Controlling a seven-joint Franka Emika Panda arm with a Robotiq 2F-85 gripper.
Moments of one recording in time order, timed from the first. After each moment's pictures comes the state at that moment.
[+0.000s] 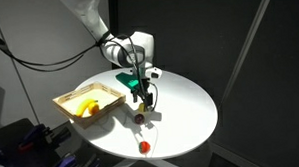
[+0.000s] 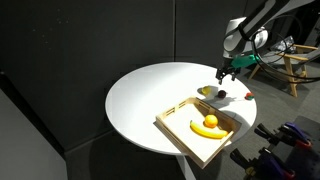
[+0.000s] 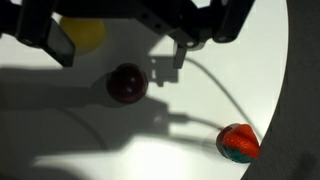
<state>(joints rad) -0.13 0.40 -0.15 -2.14 -0.02 2.48 0.07</state>
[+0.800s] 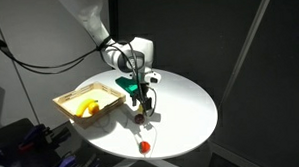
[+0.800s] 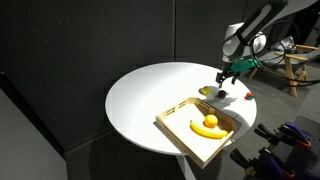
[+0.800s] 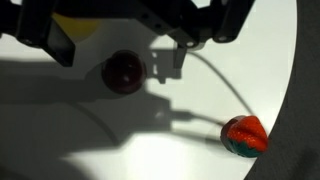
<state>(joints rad) -0.13 0.44 -0.15 -2.14 -0.02 2.50 0.07</state>
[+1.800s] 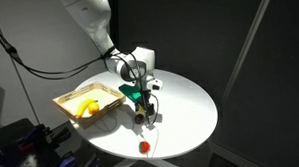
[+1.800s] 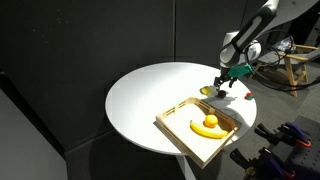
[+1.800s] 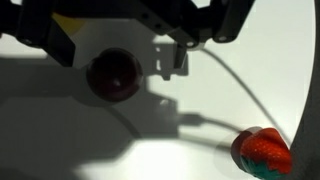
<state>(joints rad) -0.15 0.54 -0.14 -2.09 0.00 2.57 0.05</state>
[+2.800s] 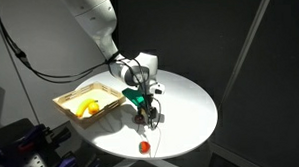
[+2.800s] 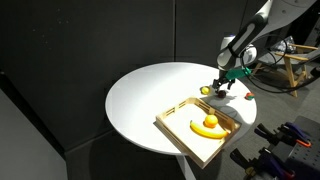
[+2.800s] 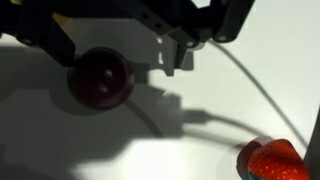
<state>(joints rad) -0.16 0.62 -0.14 -2.01 0.00 2.57 0.05</state>
